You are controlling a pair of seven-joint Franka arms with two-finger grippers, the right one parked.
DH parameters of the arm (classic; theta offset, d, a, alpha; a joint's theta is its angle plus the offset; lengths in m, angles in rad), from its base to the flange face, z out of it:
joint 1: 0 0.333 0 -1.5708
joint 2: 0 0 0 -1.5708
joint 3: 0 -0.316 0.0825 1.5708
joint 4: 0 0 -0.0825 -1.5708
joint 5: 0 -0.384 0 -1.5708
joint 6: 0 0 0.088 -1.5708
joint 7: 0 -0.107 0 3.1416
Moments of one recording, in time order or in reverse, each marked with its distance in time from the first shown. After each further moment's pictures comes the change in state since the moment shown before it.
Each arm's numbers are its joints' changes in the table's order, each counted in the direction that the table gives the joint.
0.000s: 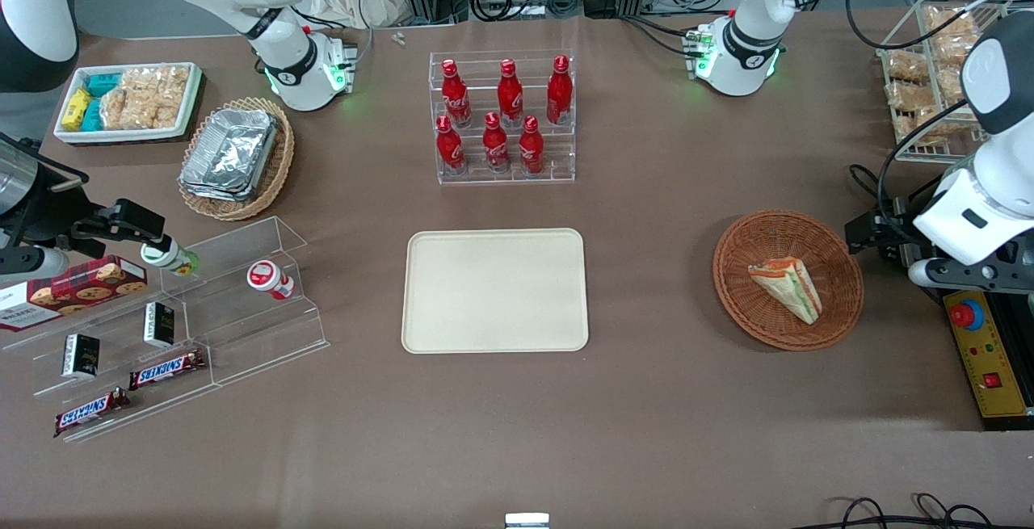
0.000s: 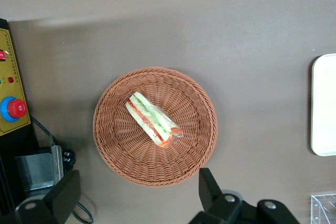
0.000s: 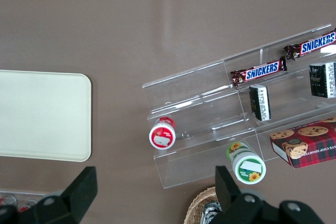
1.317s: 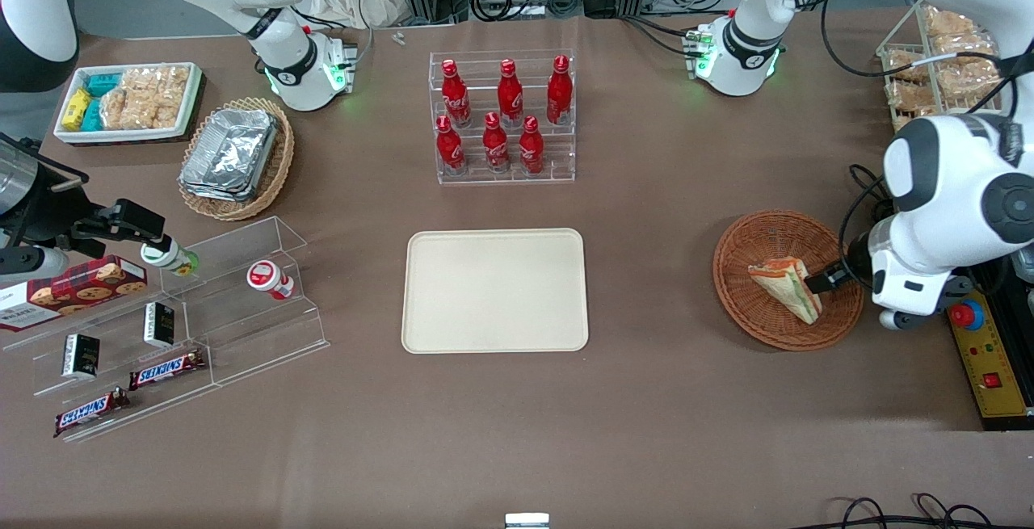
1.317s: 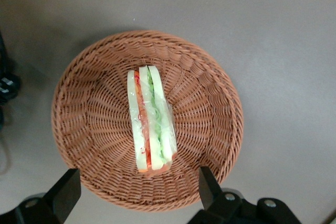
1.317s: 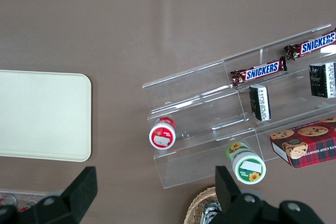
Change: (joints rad) arm 0.020 0.098 -0.007 0.313 0.000 0.319 0.599
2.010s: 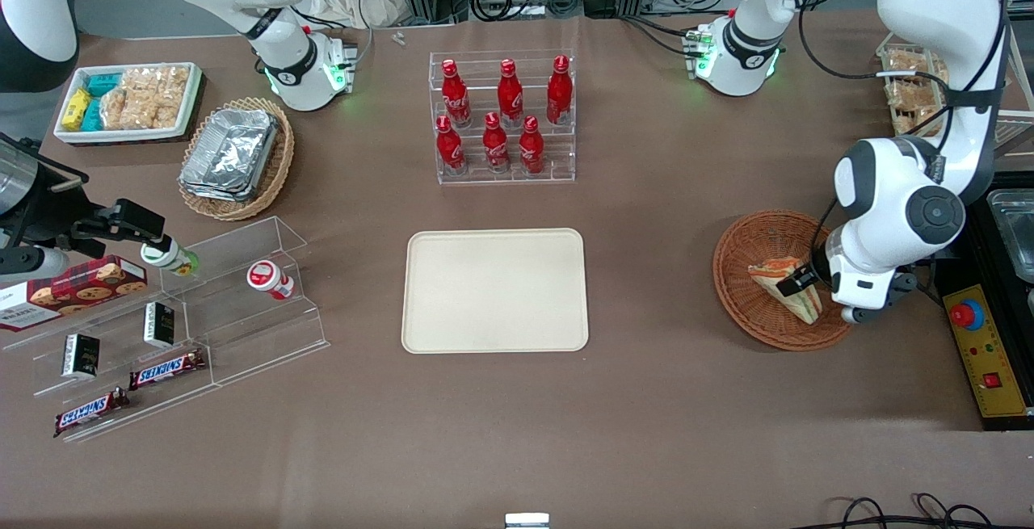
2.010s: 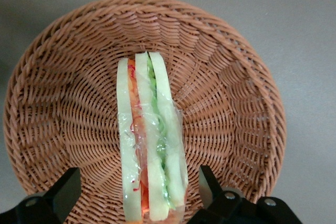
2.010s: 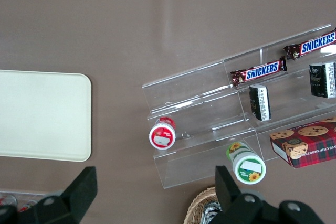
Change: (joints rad) arm 0.000 0.042 0.000 0.200 0.000 0.263 0.030
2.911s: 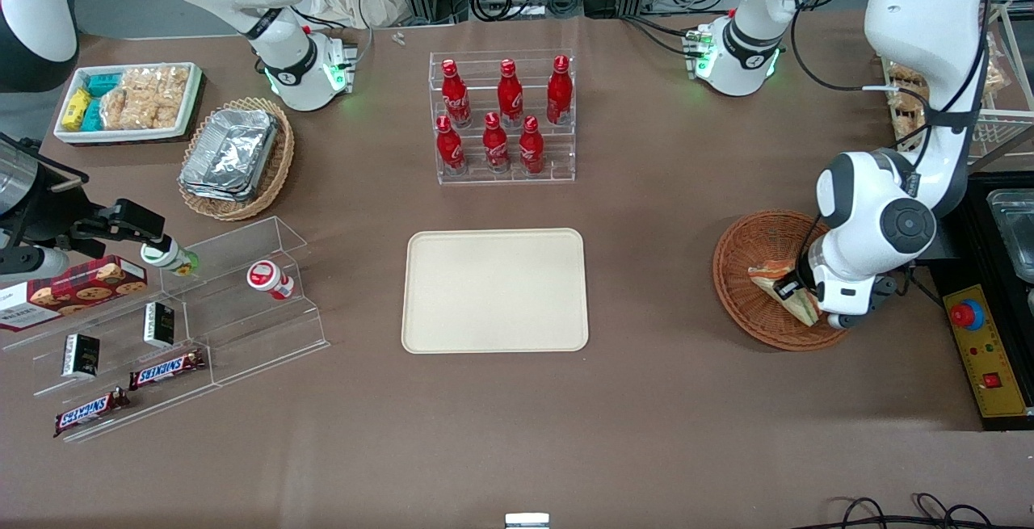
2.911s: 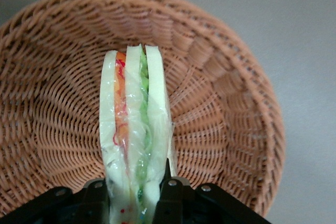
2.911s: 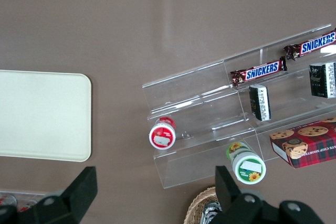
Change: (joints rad) arm -0.006 0.059 0.012 -0.027 0.001 0.058 0.095
